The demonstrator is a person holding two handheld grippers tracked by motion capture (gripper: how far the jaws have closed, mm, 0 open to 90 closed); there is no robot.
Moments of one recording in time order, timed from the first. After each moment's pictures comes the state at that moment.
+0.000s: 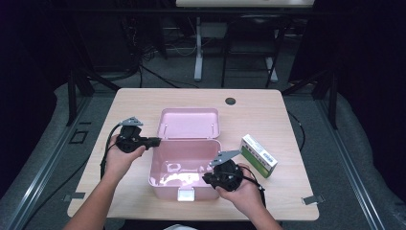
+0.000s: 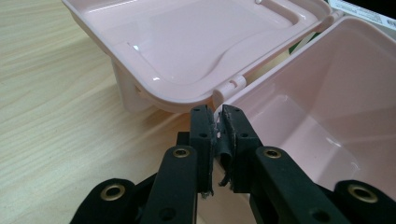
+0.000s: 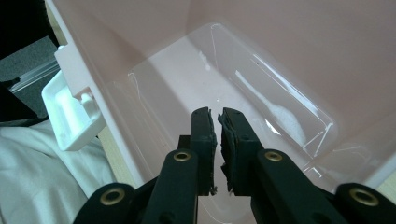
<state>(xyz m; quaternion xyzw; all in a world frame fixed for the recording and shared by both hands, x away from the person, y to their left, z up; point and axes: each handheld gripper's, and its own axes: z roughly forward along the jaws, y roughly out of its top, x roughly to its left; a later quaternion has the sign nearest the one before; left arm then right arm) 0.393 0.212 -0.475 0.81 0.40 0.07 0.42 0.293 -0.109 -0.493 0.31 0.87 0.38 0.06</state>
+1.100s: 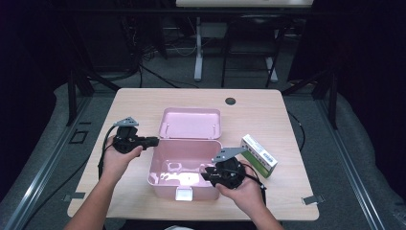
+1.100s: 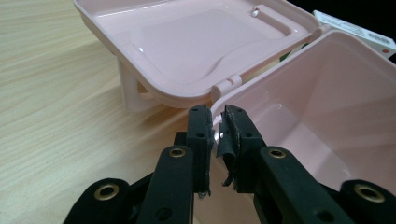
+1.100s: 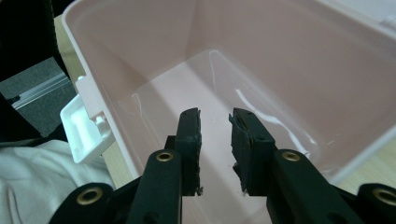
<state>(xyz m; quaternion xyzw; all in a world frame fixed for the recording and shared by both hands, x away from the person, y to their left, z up) 0.387 0.223 -0.473 0.80 0.39 0.06 0.45 0.292 -0.113 -0.476 0.31 0.85 0.41 0.08</state>
